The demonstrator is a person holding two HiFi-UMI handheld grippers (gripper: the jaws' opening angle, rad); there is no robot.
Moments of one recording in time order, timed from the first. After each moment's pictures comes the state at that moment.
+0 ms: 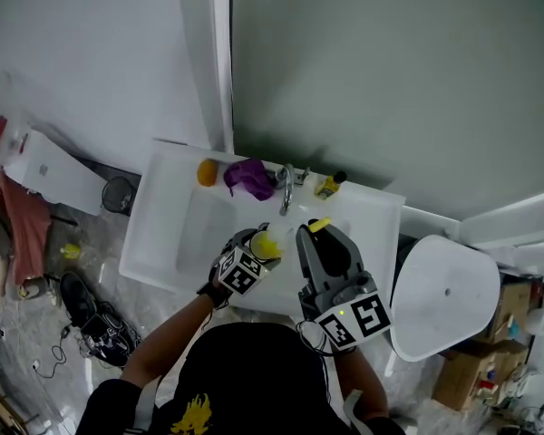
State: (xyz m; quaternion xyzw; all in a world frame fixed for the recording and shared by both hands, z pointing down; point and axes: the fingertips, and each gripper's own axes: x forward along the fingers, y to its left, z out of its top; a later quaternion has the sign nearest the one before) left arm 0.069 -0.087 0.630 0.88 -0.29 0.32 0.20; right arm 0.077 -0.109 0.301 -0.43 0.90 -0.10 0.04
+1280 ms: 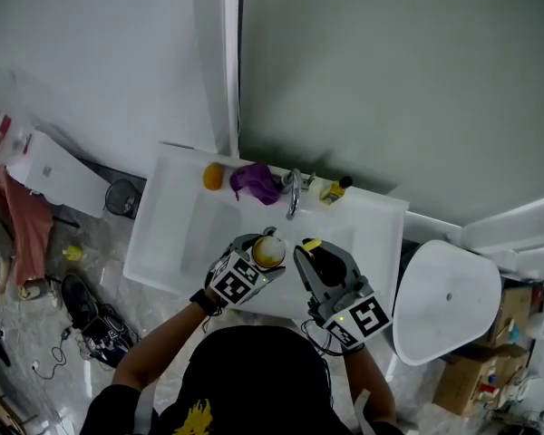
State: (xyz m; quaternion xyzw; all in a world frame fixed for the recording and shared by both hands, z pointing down) left arm 0.056 -0.071 0.570 0.90 -0.25 0.29 0.21; right arm 0.059 -0.085 0.345 -0.35 0.93 -0.09 -0.01
